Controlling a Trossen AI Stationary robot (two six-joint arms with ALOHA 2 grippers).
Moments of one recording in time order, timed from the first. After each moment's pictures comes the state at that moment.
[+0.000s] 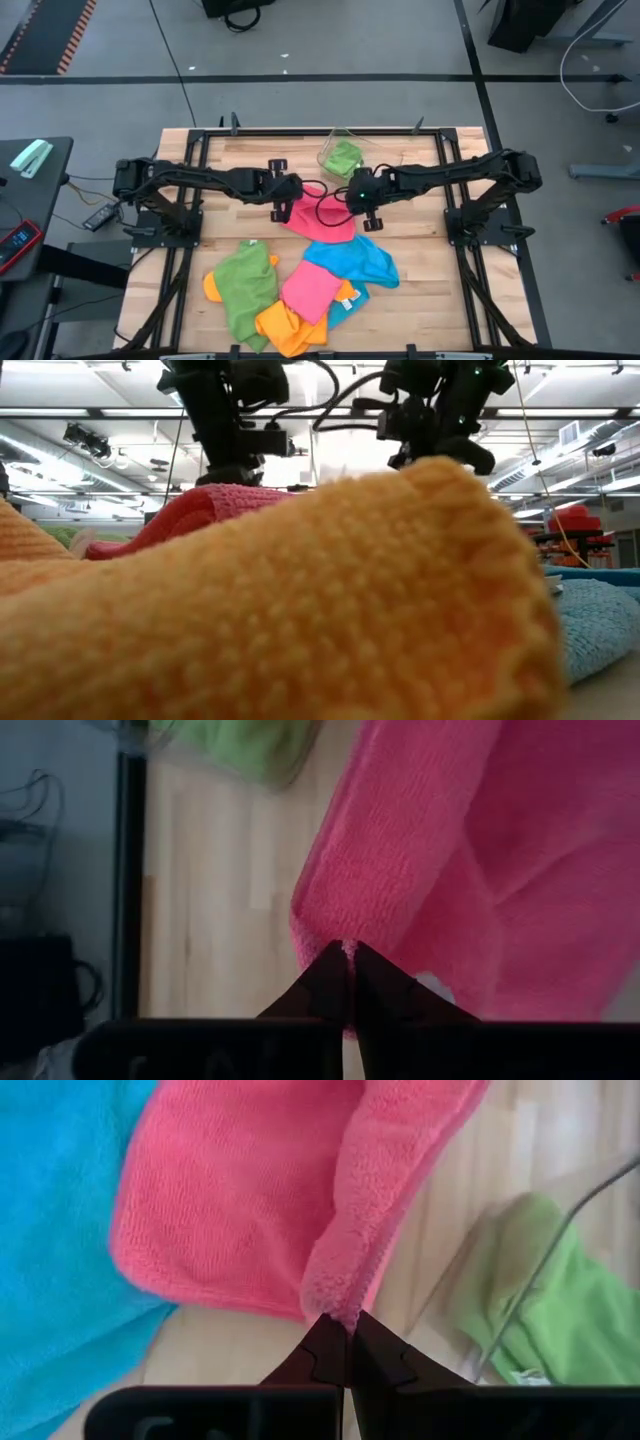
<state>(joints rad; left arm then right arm) 0.09 1.58 1.07 -0.59 -0.46 0.23 -0.06 1.54 1.07 -0.61 0.17 -0.29</state>
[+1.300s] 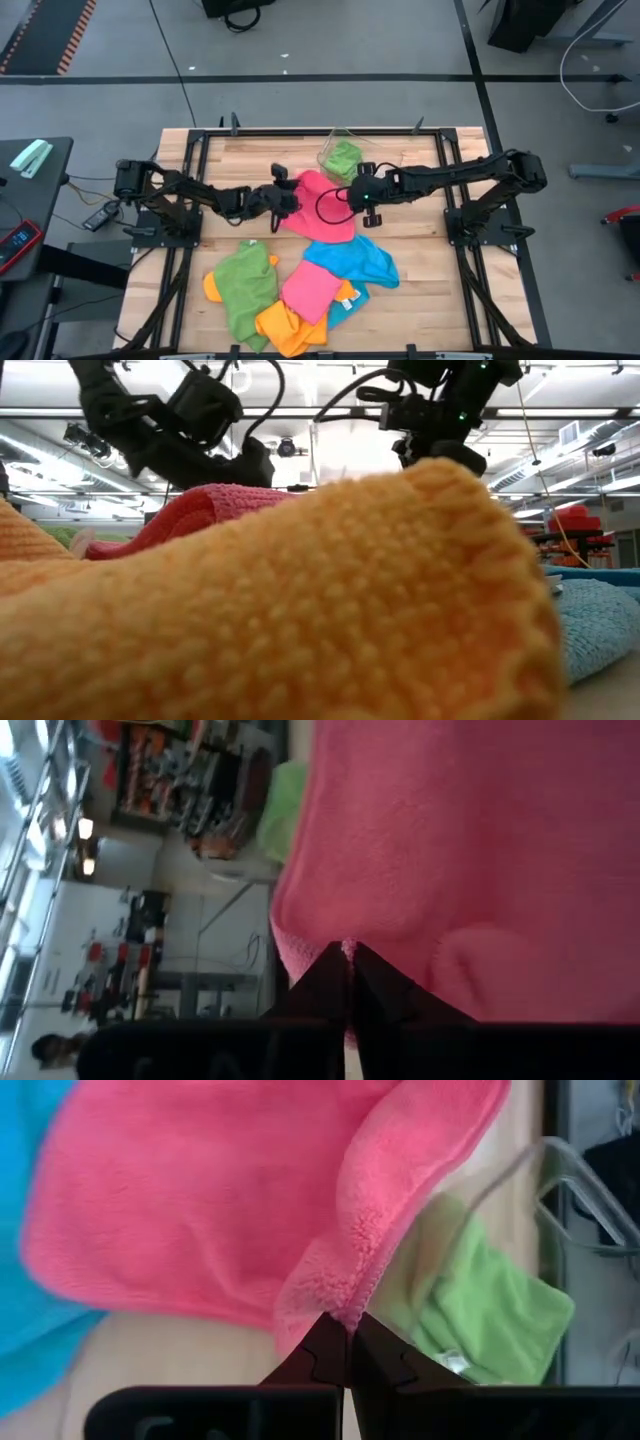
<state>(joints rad) 0.05 1.59 0.56 0.53 -0.66 0.88 -0.02 1.50 1.04 -0.59 0.31 -0.30</state>
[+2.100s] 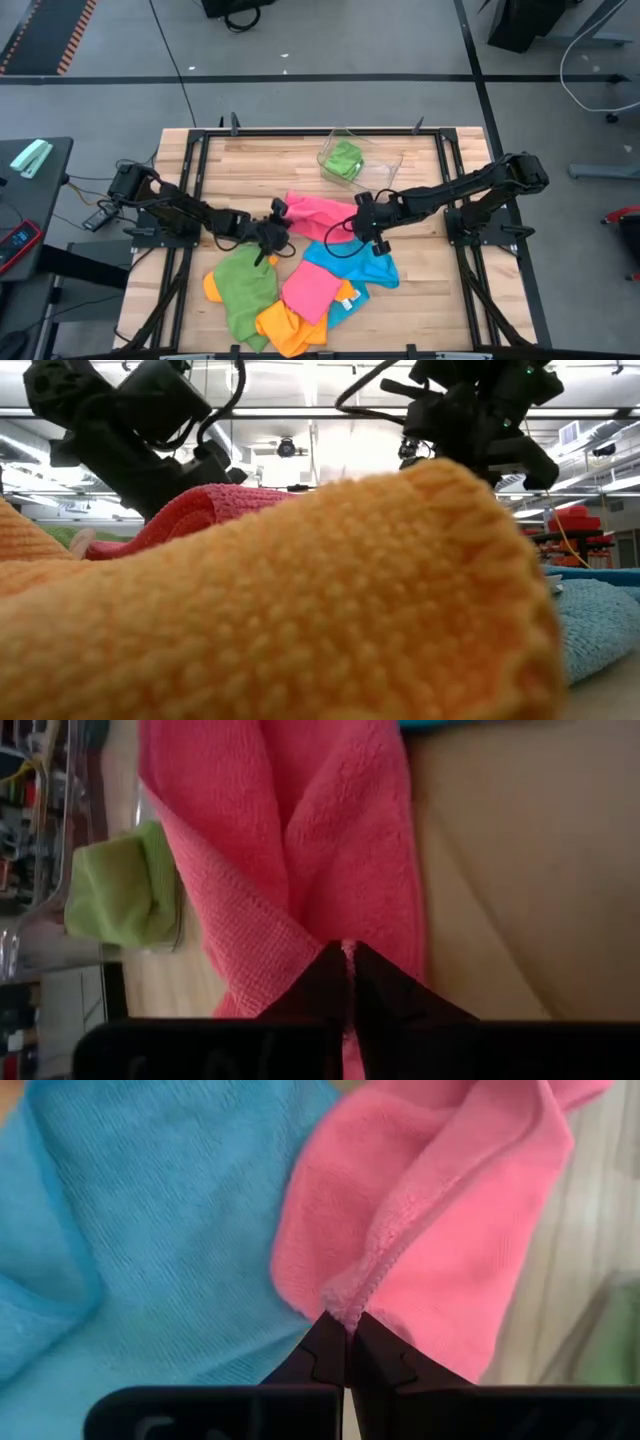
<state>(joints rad) -0.21 1.57 0.53 0.24 -0.53 0.66 0.12 1.50 0.87 -0.39 0.12 -0.26</state>
